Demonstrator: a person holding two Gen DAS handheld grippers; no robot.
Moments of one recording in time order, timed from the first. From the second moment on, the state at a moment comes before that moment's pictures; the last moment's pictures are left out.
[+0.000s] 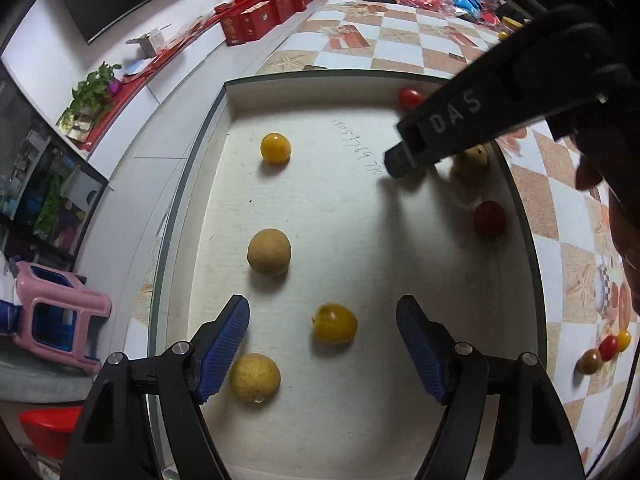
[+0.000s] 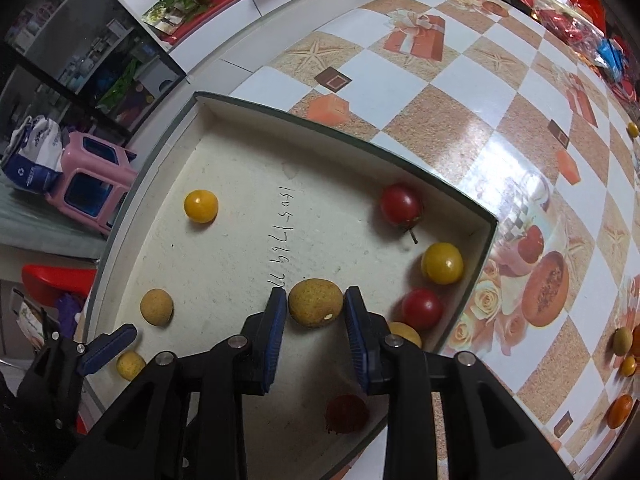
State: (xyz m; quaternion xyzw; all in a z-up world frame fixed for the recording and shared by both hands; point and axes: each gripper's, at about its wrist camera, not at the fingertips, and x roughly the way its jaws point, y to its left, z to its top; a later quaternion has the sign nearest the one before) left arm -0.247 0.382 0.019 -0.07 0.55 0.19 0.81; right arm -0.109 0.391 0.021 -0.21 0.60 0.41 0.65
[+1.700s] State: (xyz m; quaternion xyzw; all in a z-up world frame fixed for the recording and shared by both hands) left arm -0.256 0.394 0.048 -0.10 0.63 0.22 0.74; right arm -0.131 0.308 0.080 -0.15 0.64 0.32 0.68
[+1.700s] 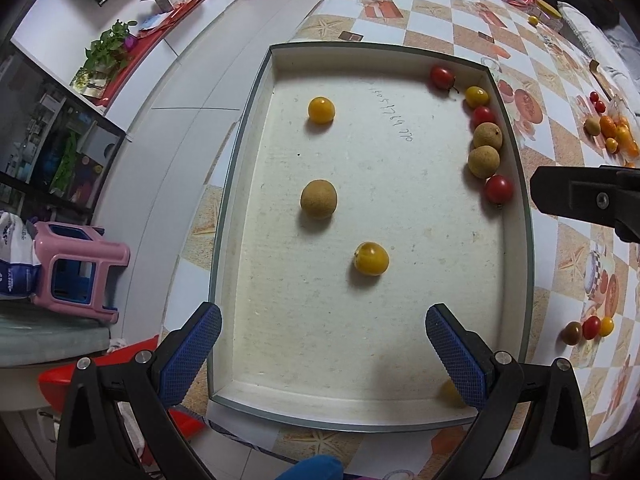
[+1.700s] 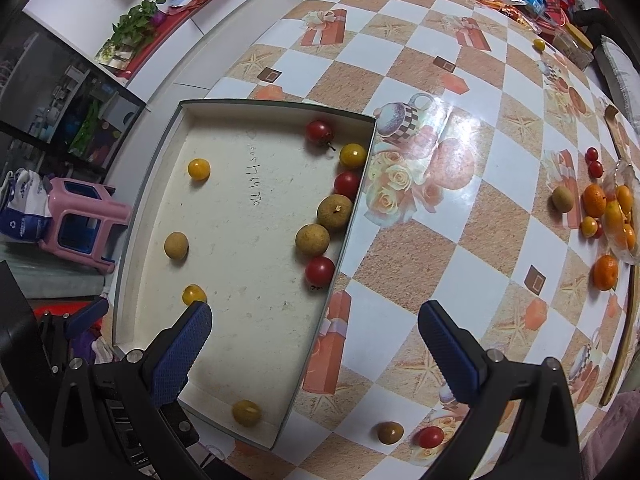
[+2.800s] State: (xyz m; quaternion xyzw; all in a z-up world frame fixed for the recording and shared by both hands) left arm -0.254 0.393 0.048 -0.10 0.63 0.23 0.74; right arm -0.138 0.313 0.077 -0.17 0.64 0.32 0.68
